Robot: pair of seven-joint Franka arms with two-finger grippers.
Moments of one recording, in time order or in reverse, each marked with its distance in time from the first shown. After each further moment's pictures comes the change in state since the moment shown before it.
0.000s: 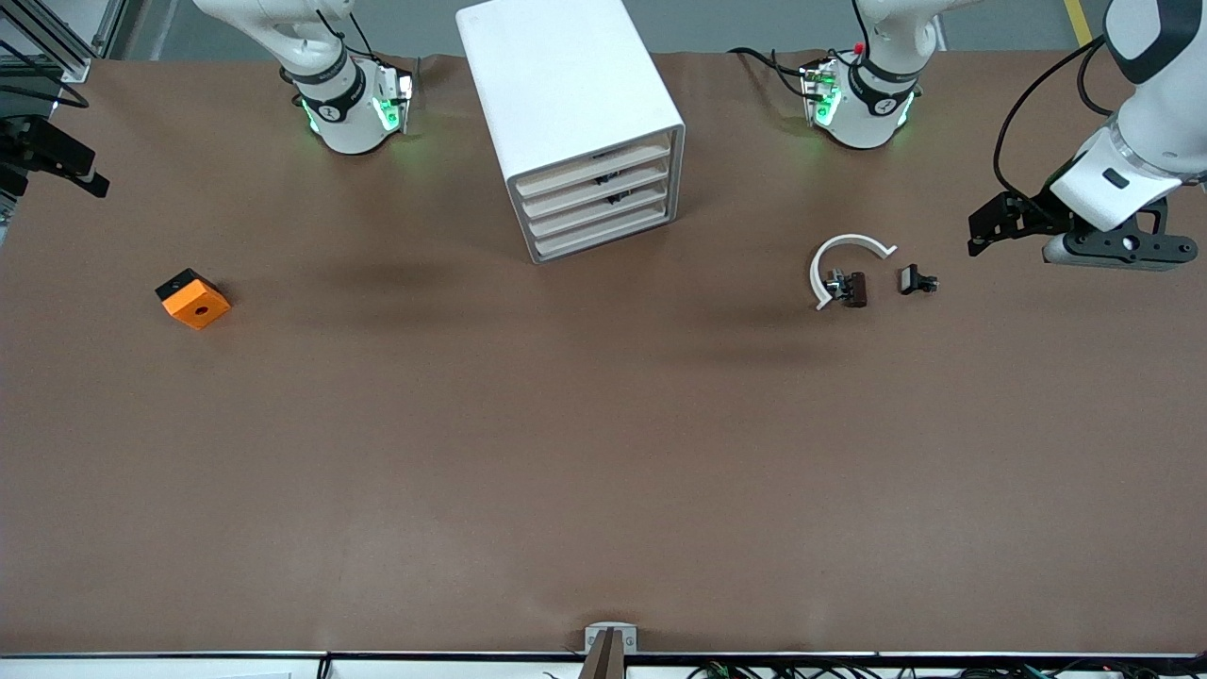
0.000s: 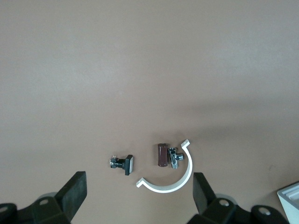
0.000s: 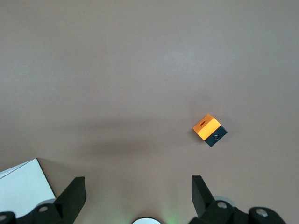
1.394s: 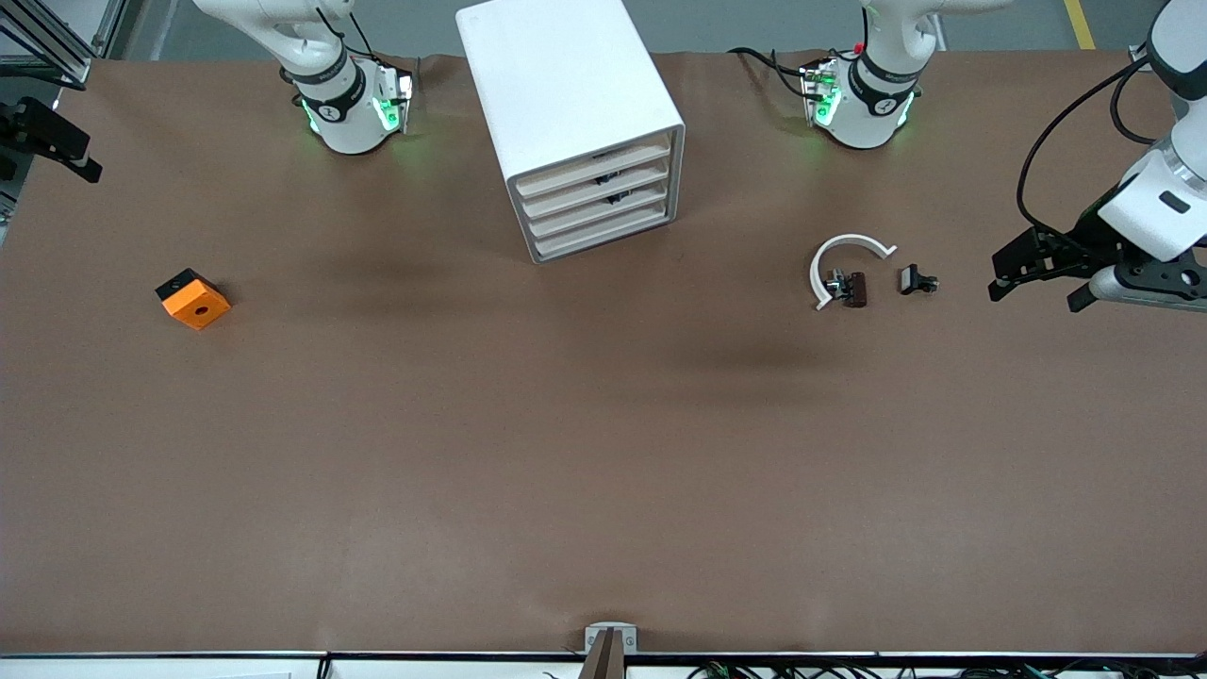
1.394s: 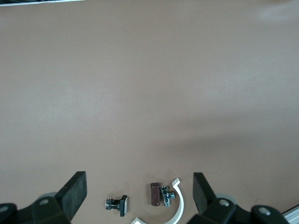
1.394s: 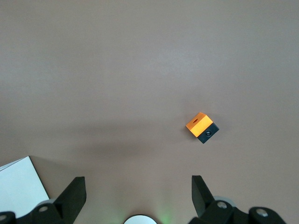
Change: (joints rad) left arm -0.339 0.164 0.319 0.235 0.000 0.032 0.000; right arm 0.000 -0.037 0.011 -0.017 -0.034 -0.013 -0.001
